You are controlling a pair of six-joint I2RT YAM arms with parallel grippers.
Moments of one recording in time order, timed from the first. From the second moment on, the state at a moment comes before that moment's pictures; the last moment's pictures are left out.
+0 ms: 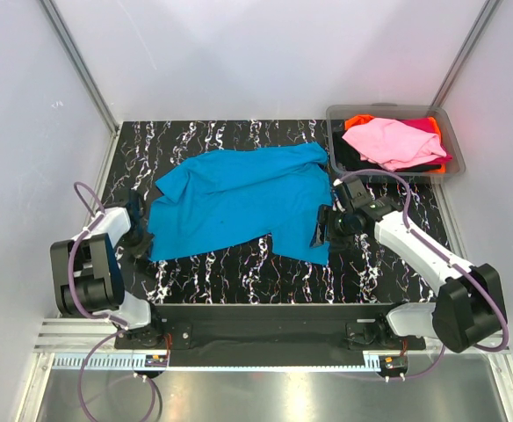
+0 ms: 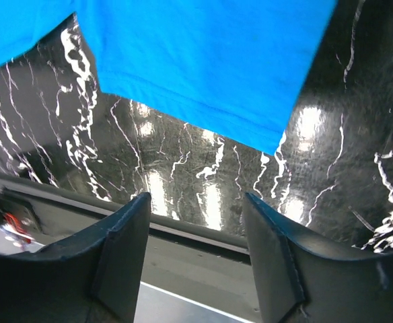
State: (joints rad) left arm 0.21 1.49 0.80 -0.72 -0.20 -0.81; right arm 0.43 1.30 0.93 -0.75 -0.20 0.56
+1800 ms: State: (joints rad) left arm 0.10 1.09 0.68 -0.73 -0.03 -0.69; right arm 0.33 1.55 0.81 -0.62 -0.10 0.99
